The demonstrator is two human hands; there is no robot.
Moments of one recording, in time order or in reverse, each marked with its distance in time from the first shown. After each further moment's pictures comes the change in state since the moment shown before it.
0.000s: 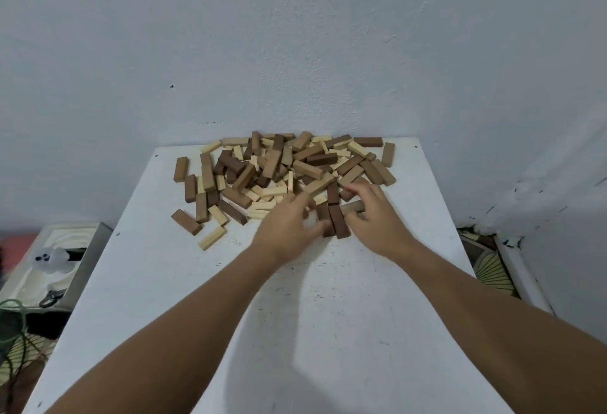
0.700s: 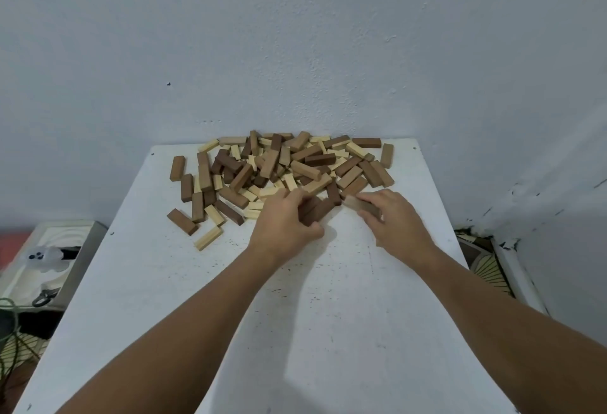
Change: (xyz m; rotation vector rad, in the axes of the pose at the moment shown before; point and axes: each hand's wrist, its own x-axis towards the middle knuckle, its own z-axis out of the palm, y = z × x) left_hand 0.003 0.001 -0.002 -0.067 0.084 -0.045; right_hand -0.004 0.024 -0.025 -0.341 0.072 -0.141
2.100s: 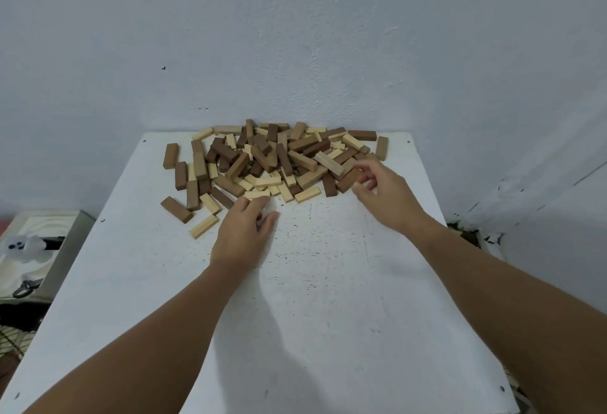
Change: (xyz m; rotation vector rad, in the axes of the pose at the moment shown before) left_hand -0.030 -0.077 0.011 0.019 0.232 -0.014; right_hand 0.023 -0.024 -0.019 0.177 -0.027 0.152
